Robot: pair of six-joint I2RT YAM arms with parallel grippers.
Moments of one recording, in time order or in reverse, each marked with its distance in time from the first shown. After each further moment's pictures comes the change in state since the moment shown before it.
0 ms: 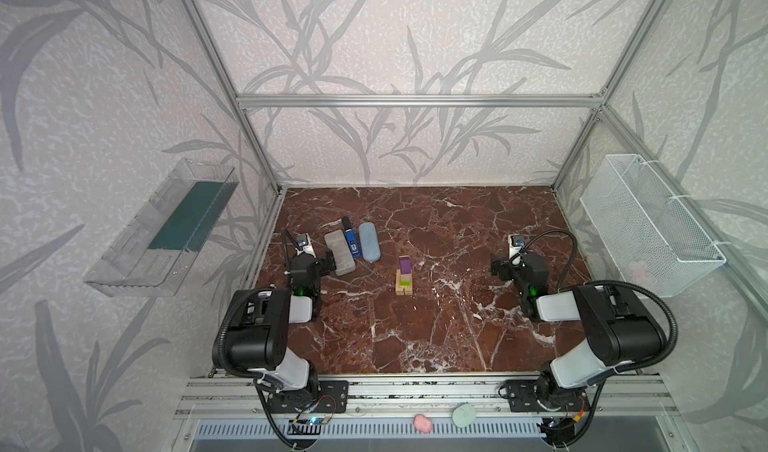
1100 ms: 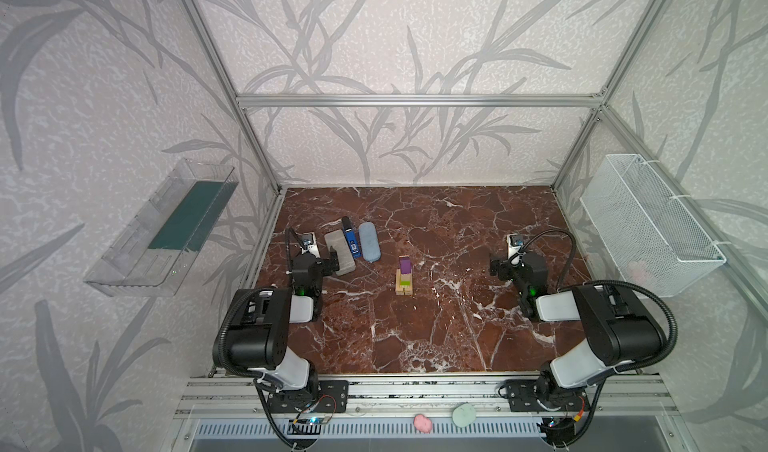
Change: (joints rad) left arm -0.012 0.002 0.002 0.007 0.049 0.049; right arm 0.001 0.000 0.000 0.005 -0.005 0.000
